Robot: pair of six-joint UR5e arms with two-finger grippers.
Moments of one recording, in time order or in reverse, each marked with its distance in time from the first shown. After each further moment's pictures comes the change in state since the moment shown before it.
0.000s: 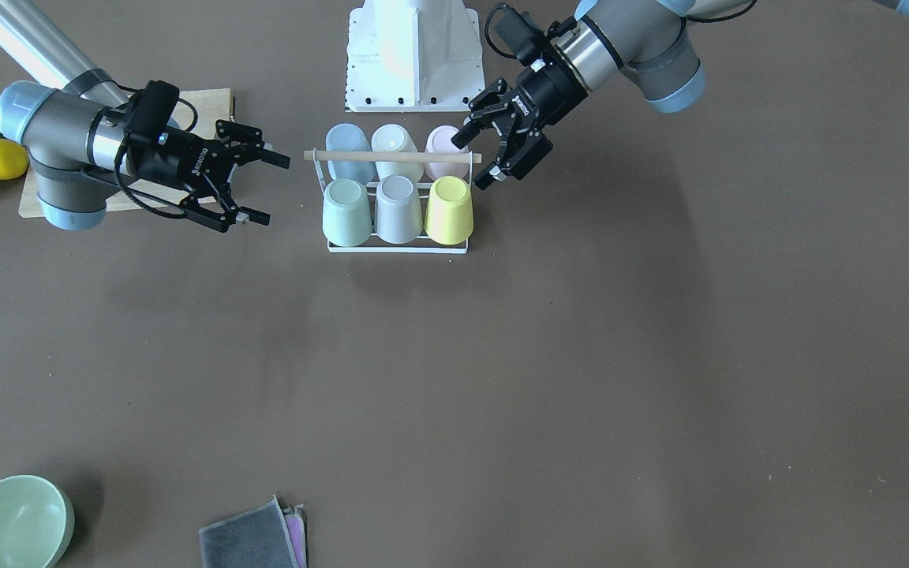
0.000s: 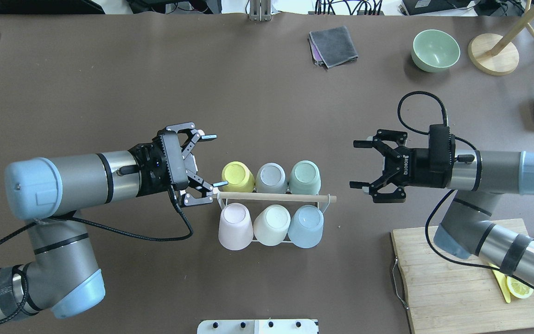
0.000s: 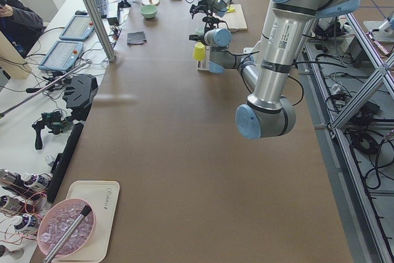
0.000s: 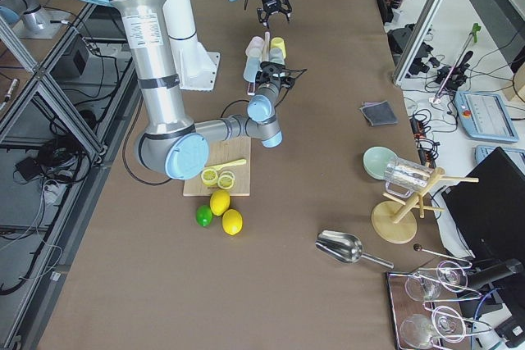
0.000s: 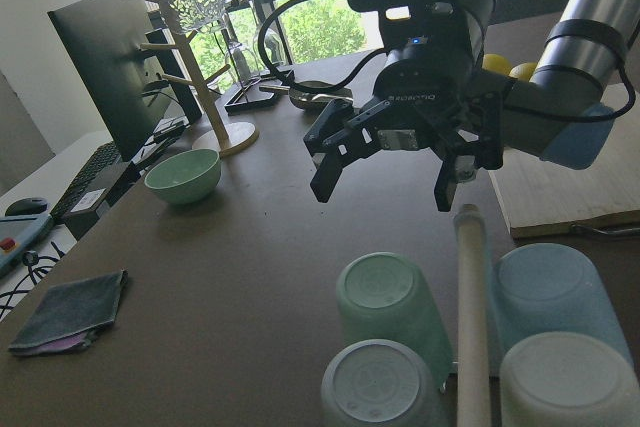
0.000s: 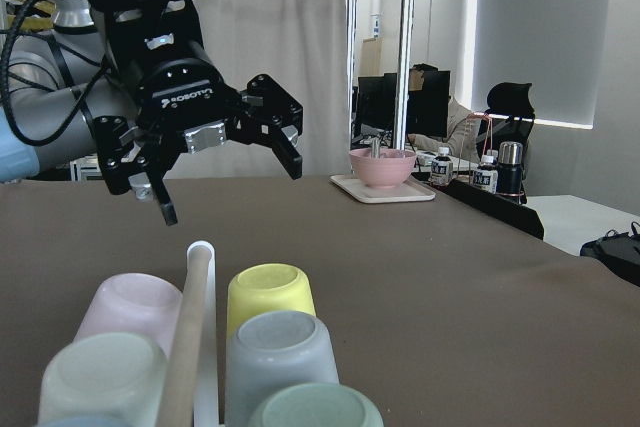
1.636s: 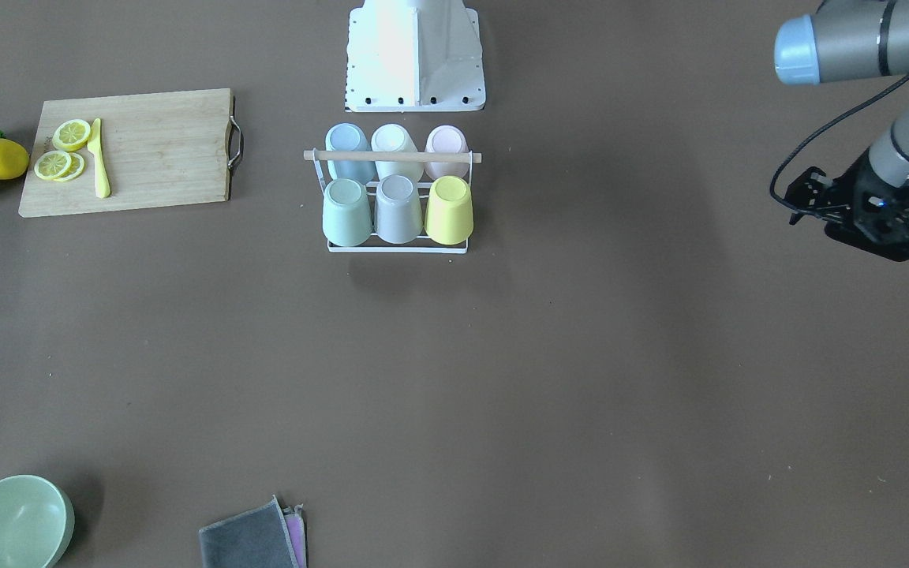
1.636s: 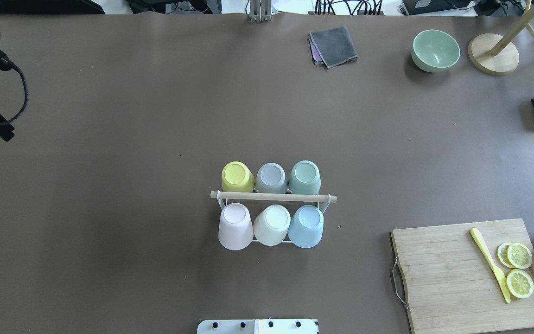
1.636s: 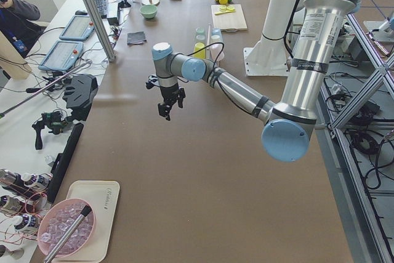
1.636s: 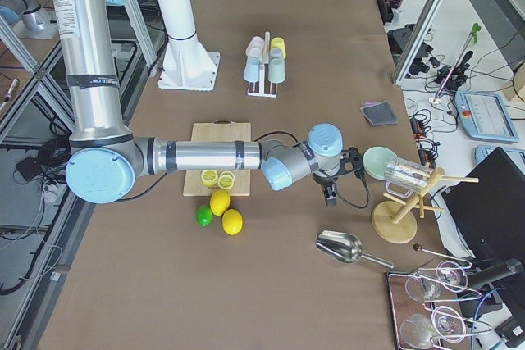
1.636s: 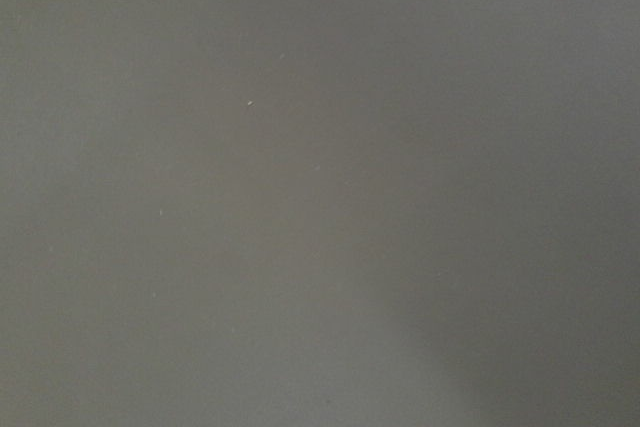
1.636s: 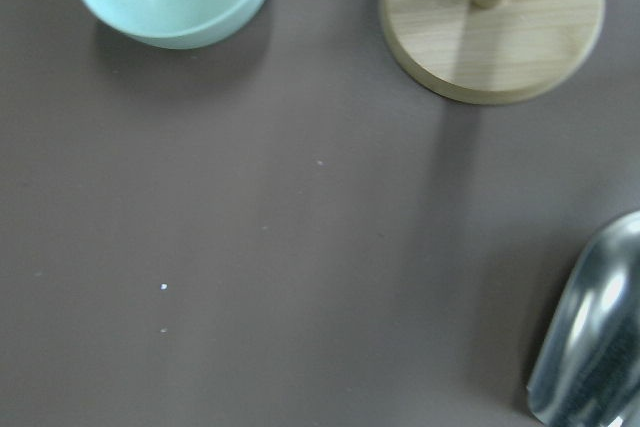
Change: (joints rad) left arm -0.666 0.147 -0.016 1.219 -0.519 -0.009; right arm 0.708 -0.145 0.095 -1.555 0.327 -0.100
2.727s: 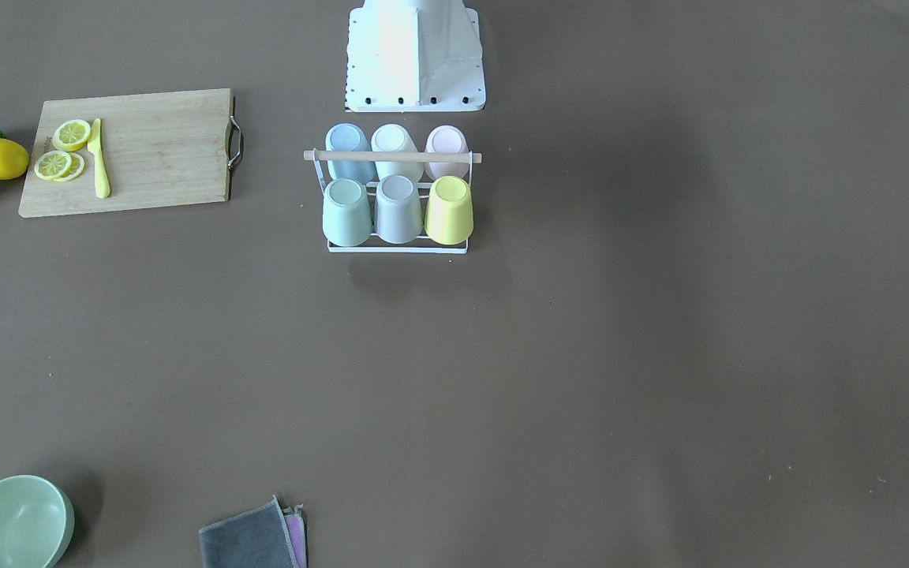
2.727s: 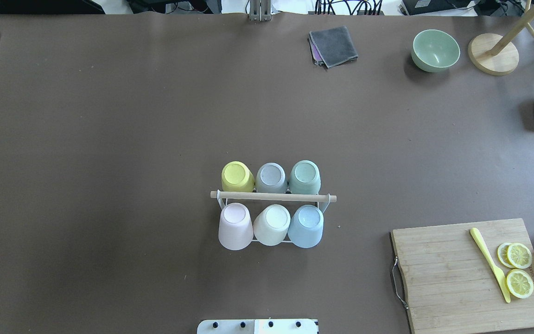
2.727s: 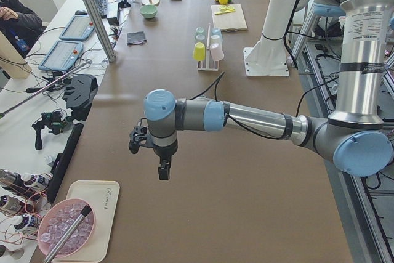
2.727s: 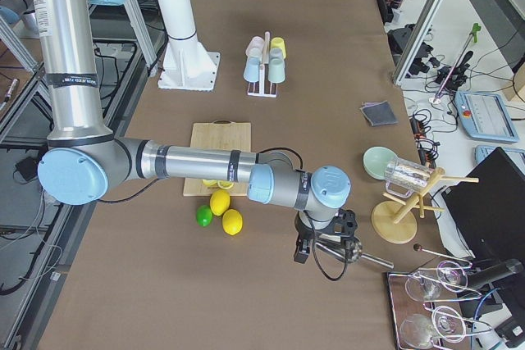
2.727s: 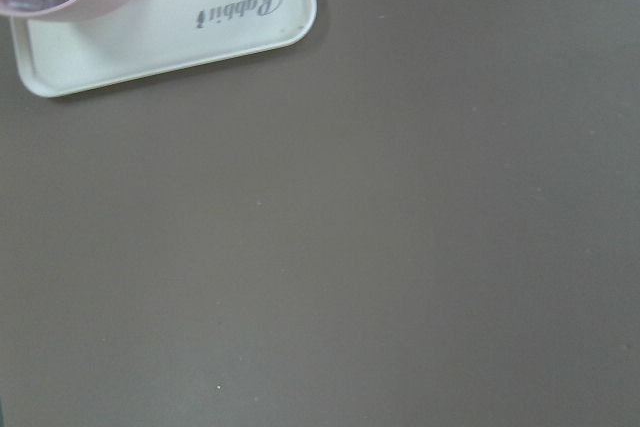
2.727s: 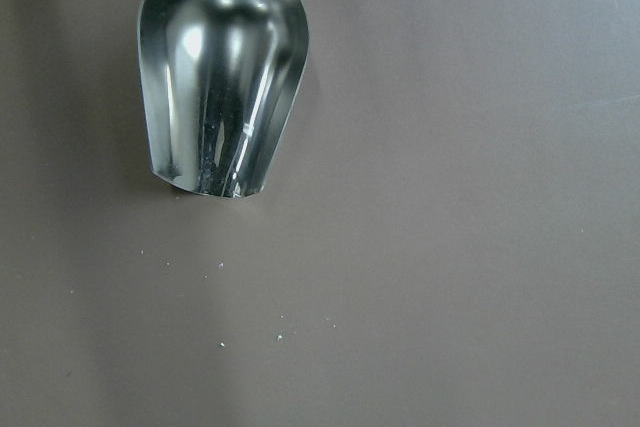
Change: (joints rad) left arm -0.470 0.226 0.129 -0.135 -0.131 0.007; right arm 0.195 -0.016 -0.025 -0.497 -0.050 -0.197
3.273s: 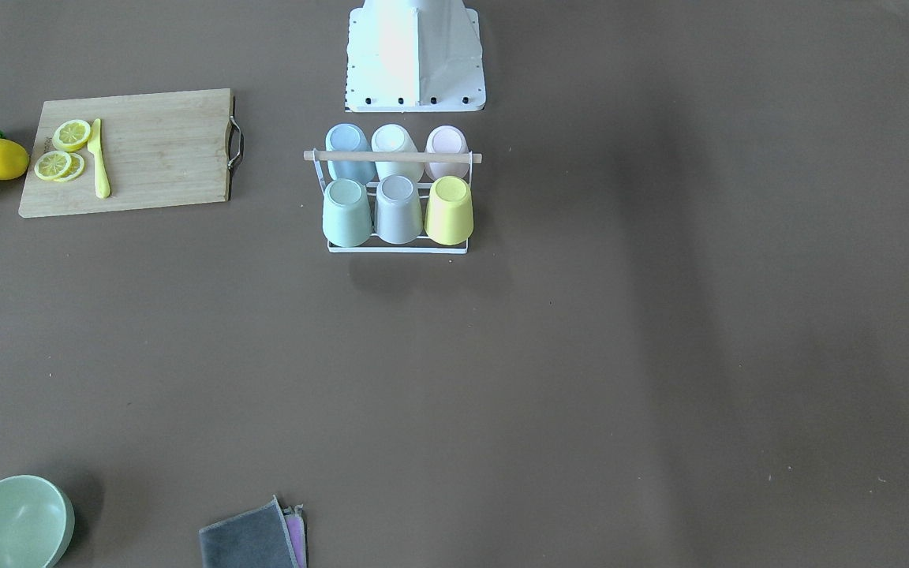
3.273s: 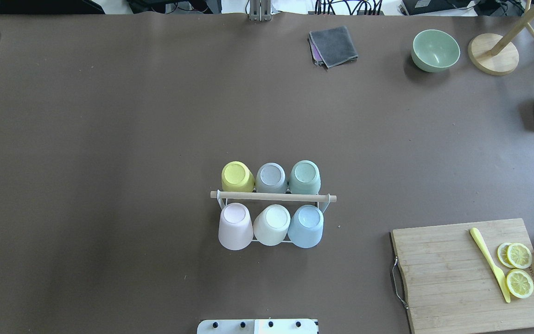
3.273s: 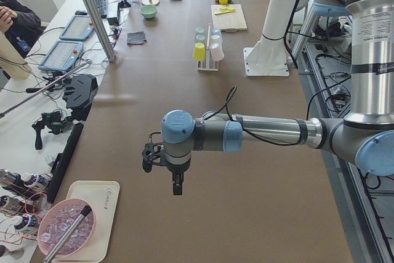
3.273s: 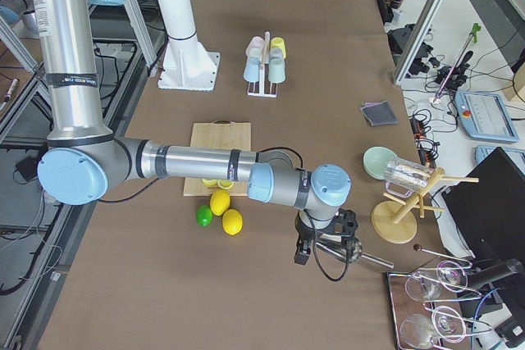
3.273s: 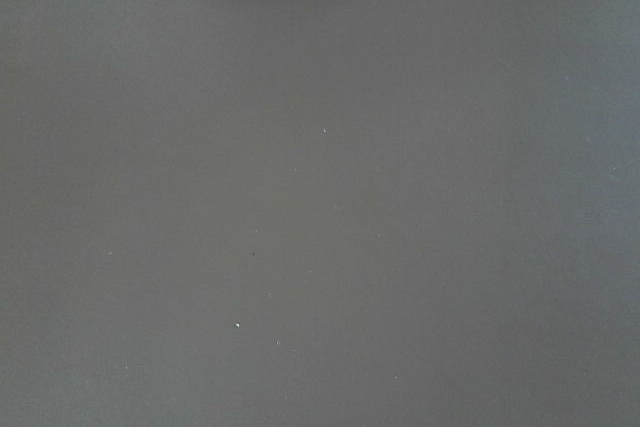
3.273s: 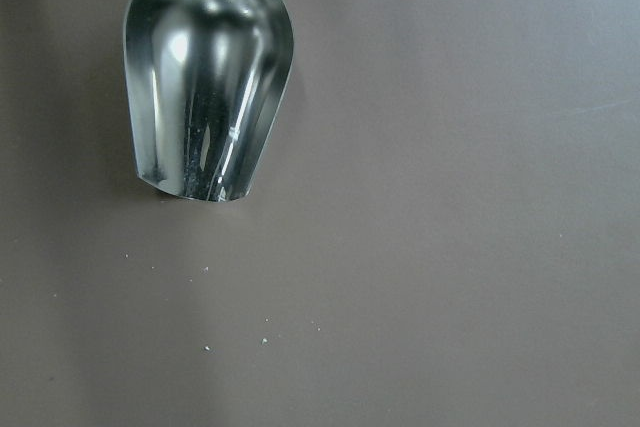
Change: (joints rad) left arm -0.015 0.073 0.008 -0.110 -0.004 -0.053; right arm 0.001 0.001 0.009 0.003 -0.022 0.002
